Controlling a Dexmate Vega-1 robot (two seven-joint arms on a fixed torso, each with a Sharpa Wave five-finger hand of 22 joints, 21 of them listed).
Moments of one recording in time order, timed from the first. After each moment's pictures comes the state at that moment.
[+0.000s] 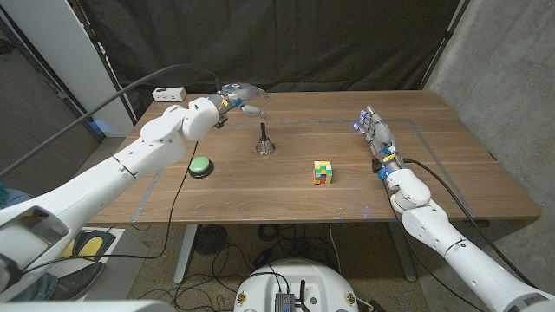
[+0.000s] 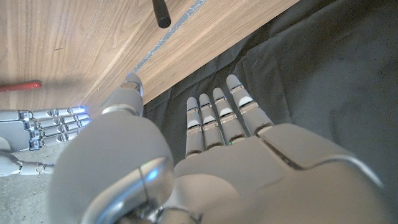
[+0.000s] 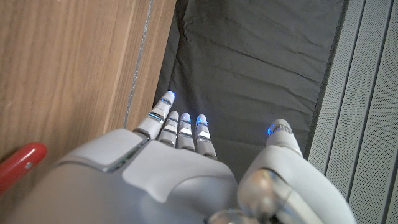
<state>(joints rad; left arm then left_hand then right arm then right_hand) 0.56 0.86 0.64 -1.88 0.65 0.16 -0.19 0.72 -0.01 0.34 -0.18 0.18 0.43 0.03 0.21 0.19 0.42 -0.03 0.24 0.20 0.41 0.00 0.20 0.17 0.44 0.09 0.26 0.18 -1.02 -0.52 -0.33 -1.49 0.59 0.41 -0.09 0.27 0.06 0.23 -0.14 0.18 0.17 0.11 0.20 0.18 0.13 0.15 0.20 0.19 0.07 0.10 0.21 0.22 0.29 0.01 0.20 0.17</state>
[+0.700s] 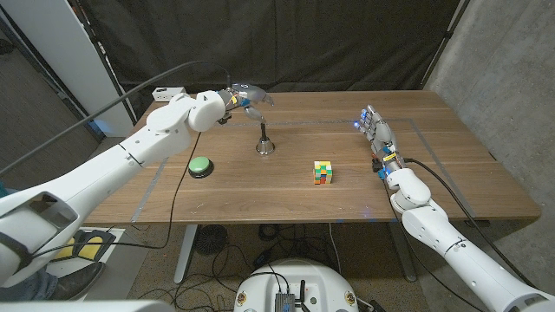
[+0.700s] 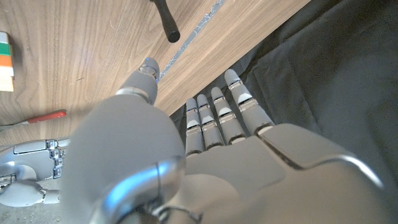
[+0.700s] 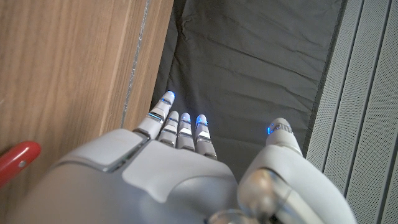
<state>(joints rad) 0.47 0.84 0.69 -1.84 0.71 0.10 -0.35 0.94 -0.01 0.39 -0.18 0.18 0.45 0.01 0.21 0.19 0.44 -0.07 0.24 0.21 0.45 -0.03 0.20 0.17 0.52 0.09 0.26 0.18 -1.02 -0.52 -0.33 -1.50 0.58 0.41 -0.11 0.28 0.06 0.23 -0.14 0.18 0.17 0.11 0.20 0.18 0.13 0.15 0.20 0.19 0.07 0.10 0.21 0.22 0.29 0.01 0.20 0.17</state>
